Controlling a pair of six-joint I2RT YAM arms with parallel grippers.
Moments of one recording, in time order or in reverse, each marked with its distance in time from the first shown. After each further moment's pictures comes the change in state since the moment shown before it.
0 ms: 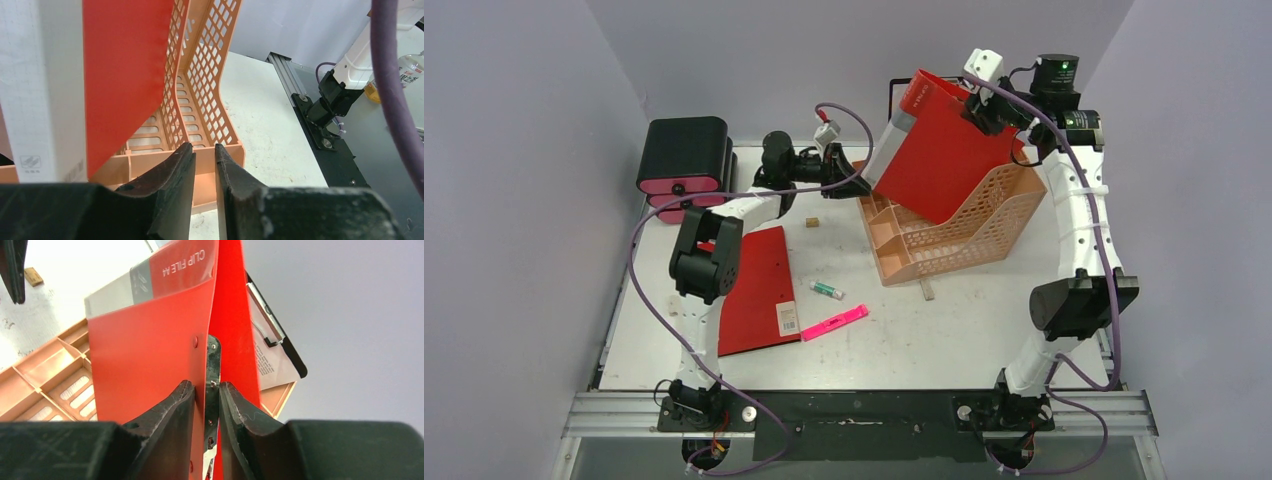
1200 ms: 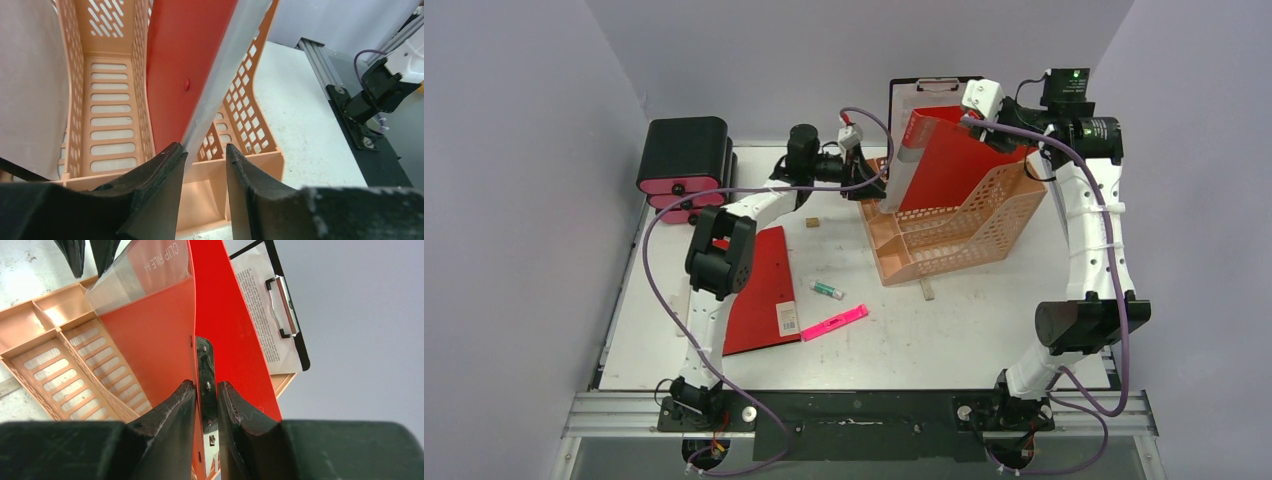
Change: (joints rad) left arm -0.050 0.074 0.172 -0.369 -0.087 0.317; right arm -0.012 -0.107 -0.019 -0.235 -0.026 -0.292
